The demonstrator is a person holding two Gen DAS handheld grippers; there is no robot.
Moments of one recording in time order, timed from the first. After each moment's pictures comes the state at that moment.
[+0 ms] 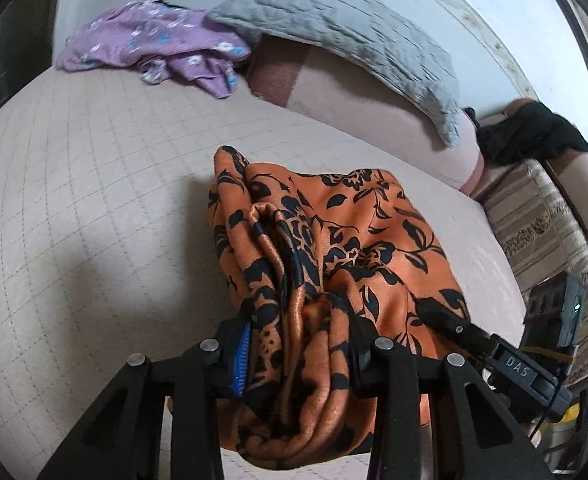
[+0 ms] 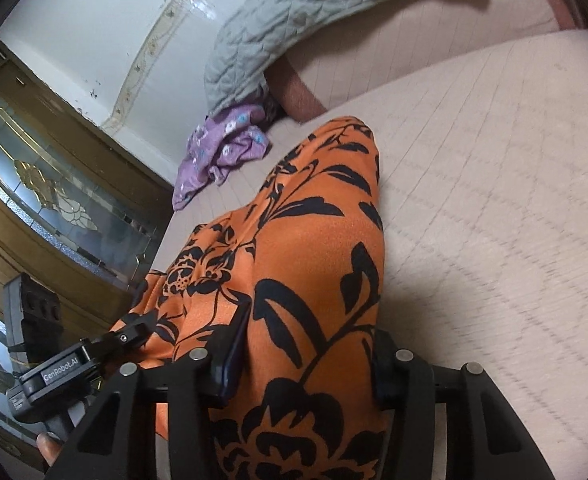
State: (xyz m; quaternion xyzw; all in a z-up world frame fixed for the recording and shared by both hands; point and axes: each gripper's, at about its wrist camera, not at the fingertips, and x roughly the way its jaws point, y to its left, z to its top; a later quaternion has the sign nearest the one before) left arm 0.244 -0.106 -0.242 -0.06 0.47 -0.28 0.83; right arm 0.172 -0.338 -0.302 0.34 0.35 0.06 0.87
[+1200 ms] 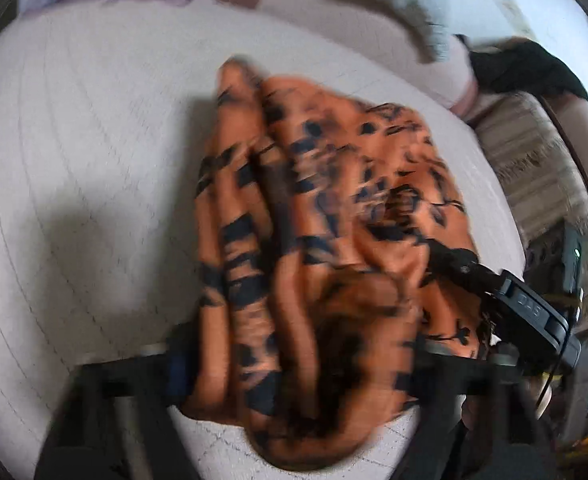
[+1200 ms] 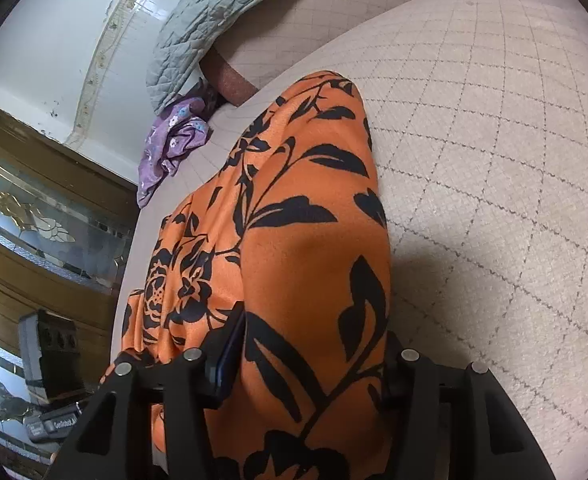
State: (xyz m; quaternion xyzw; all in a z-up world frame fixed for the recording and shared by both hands) left arm 0.201 -0.138 -0.294 -0.02 0.56 -0.32 0.76; right arm 0.123 -0.383 -0.348 0.39 0.40 0.01 0.83
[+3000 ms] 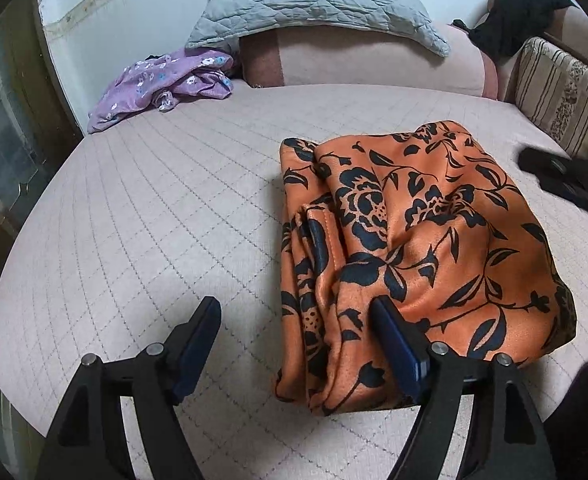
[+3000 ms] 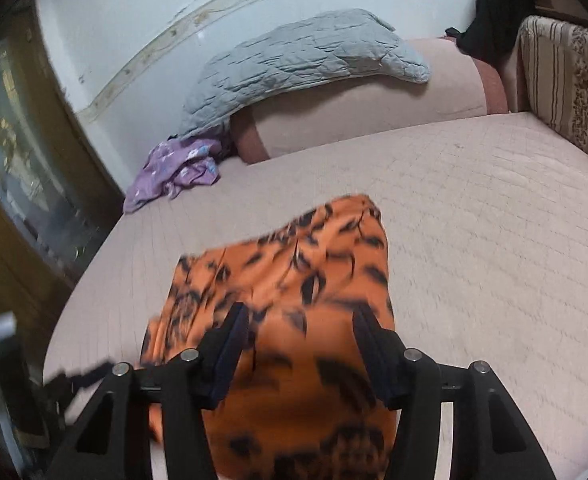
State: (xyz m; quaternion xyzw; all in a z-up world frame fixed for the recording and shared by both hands) left arm 0.115 -0.135 -0.273 0.15 0.42 -0.18 0.87; right arm 0.059 -0.352 -0.259 0.22 0.33 -0.08 0.91
